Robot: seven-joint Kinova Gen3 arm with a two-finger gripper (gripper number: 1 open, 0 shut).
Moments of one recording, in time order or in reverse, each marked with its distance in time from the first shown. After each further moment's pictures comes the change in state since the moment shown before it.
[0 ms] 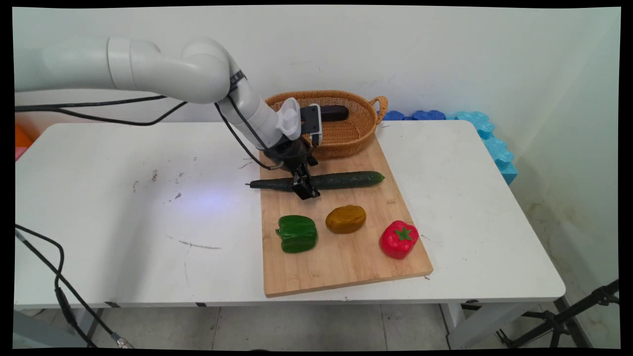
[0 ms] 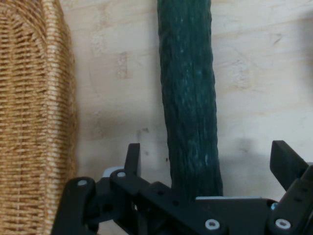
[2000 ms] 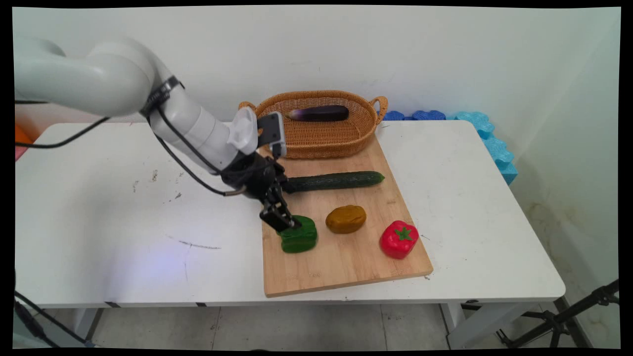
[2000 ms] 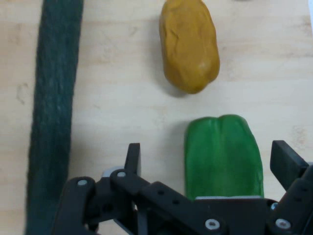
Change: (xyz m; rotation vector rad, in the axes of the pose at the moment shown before) arm -0.033 0.089 -0.091 -0.097 0.072 -0.164
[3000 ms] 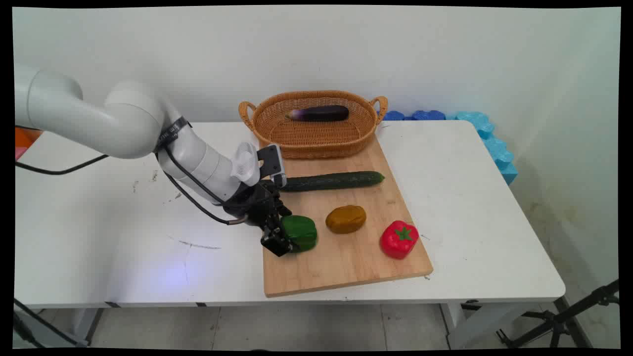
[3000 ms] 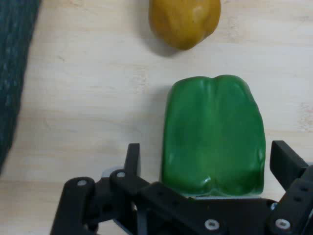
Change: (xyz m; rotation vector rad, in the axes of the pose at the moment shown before) arm -0.035 0.019 0.044 0.004 -0.031 -0.087
